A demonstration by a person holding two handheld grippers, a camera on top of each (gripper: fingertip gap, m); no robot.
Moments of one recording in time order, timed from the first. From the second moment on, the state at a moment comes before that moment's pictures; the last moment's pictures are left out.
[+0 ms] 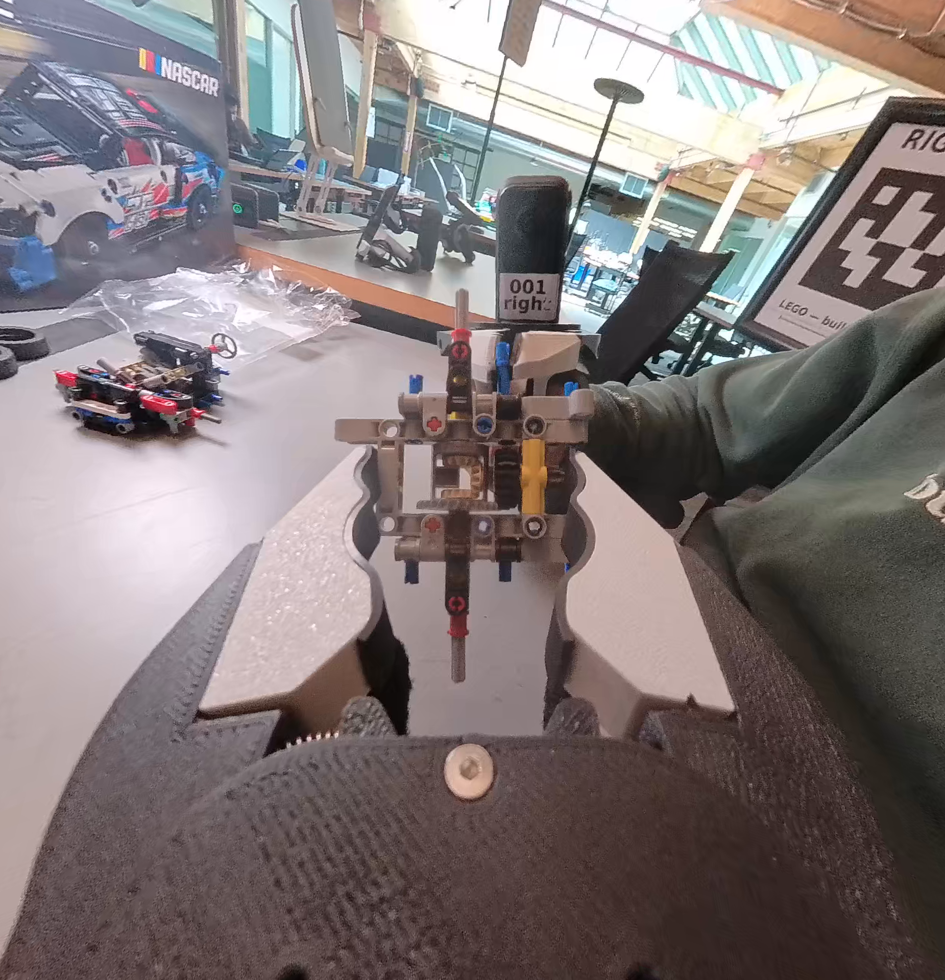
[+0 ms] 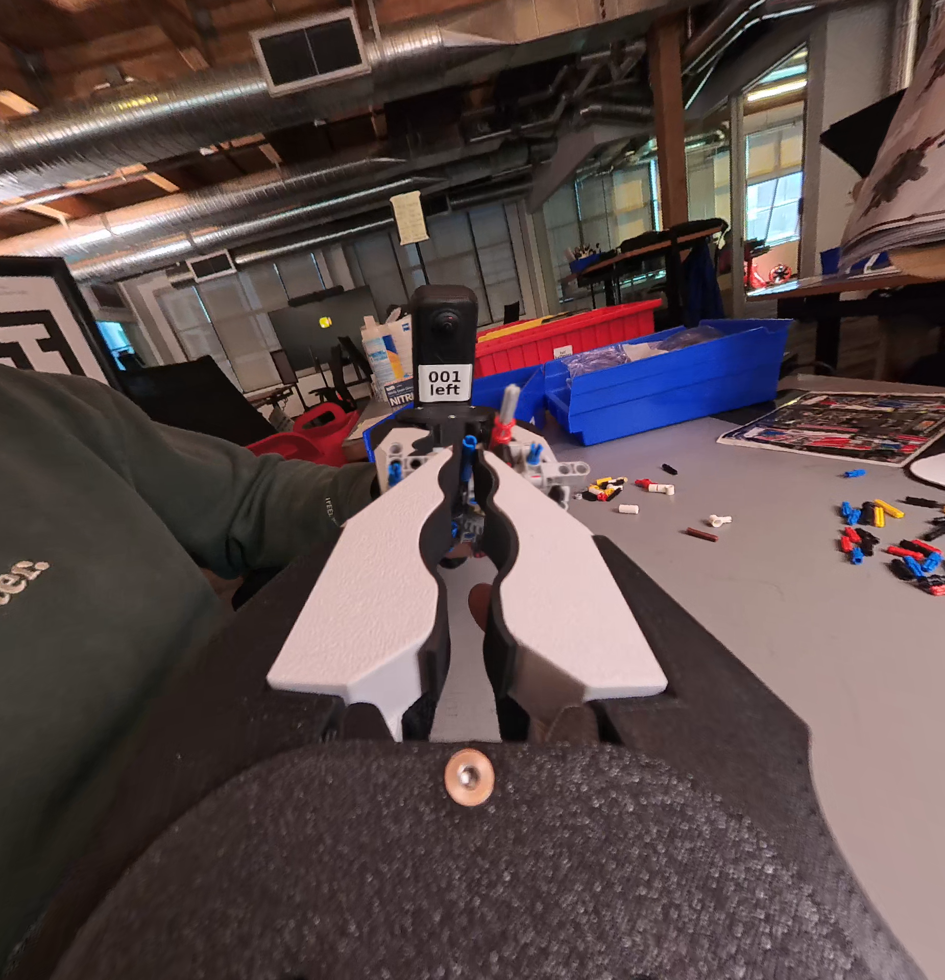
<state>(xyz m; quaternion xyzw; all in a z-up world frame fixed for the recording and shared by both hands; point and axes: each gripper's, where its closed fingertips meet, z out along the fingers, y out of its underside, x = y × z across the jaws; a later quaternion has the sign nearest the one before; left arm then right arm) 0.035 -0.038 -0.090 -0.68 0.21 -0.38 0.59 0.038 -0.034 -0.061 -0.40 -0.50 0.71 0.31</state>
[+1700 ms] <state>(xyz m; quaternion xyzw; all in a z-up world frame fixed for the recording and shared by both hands) 0.016 -0.060 -0.061 -0.57 0.19 -0.54 0.59 0.038 0.026 -0.076 -0.45 -0.54 0.58 0.41</state>
